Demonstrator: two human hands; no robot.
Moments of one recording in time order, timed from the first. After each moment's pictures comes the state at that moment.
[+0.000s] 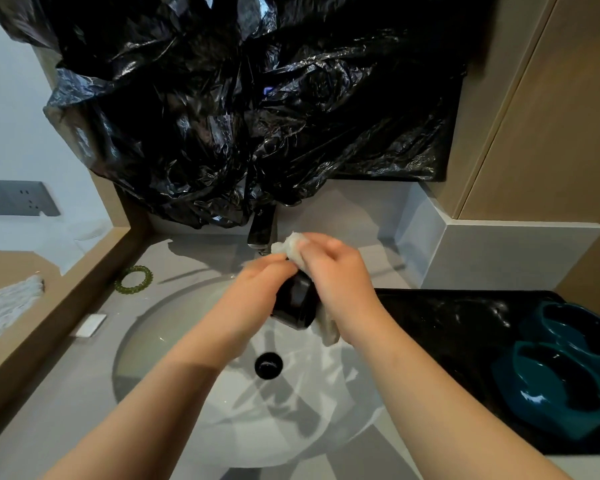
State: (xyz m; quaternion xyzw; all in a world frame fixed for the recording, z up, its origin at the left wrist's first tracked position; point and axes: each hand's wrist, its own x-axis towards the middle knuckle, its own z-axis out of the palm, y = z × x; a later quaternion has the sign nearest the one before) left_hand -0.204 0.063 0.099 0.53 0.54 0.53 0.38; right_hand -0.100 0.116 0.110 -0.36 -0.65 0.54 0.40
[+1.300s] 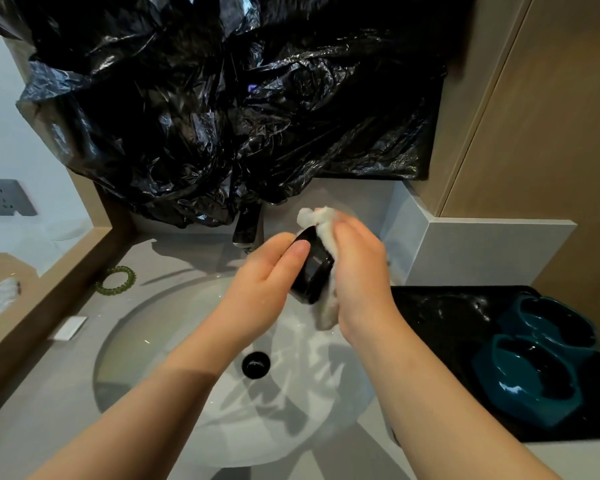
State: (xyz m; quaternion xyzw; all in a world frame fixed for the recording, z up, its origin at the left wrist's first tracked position) left_hand -0.182 0.071 0.107 0.57 0.52 0.58 0.27; right_hand -0.082 0.112 0.124 -0.37 -0.52 0.60 0.49
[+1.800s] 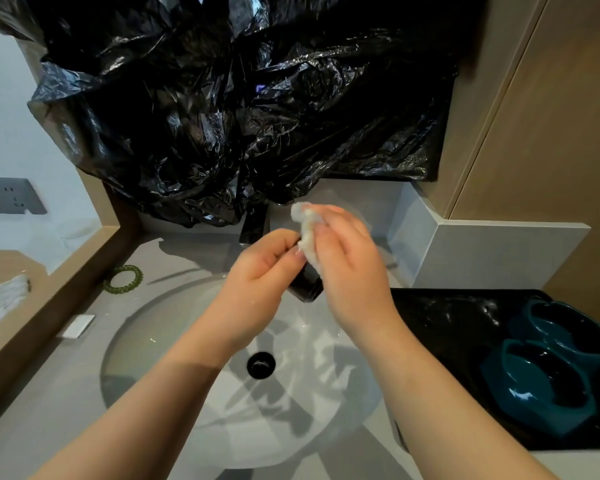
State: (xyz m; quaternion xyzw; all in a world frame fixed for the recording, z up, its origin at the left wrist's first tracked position) left_hand -0.198 0.069 0.102 0.58 0.47 0.59 0.30; right_hand -0.084 0.109 0.123 -0.32 -0.70 0.41 0.49
